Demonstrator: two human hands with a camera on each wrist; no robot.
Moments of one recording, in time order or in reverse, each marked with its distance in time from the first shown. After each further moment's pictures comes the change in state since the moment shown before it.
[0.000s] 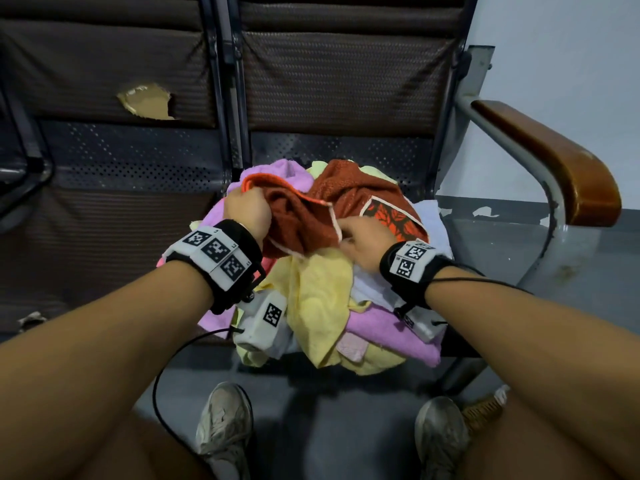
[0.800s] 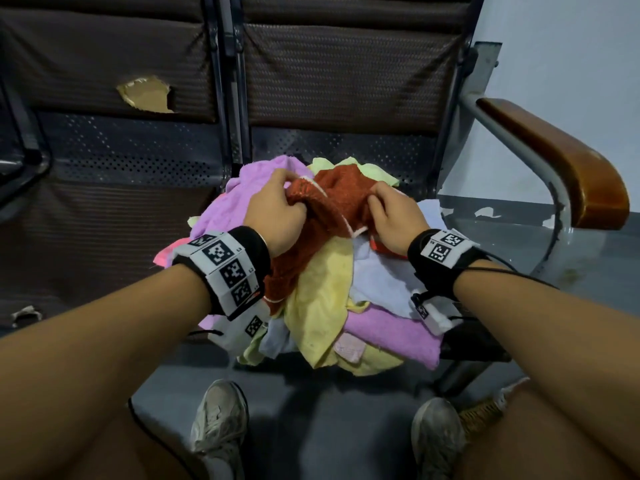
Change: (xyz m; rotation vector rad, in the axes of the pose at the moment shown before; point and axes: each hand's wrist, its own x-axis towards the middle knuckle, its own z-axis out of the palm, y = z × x) left_hand -0.028 0.001 0.013 0.332 -0.198 0.467; right_hand 0.000 0.033 -0.028 0.074 0.297 0.135
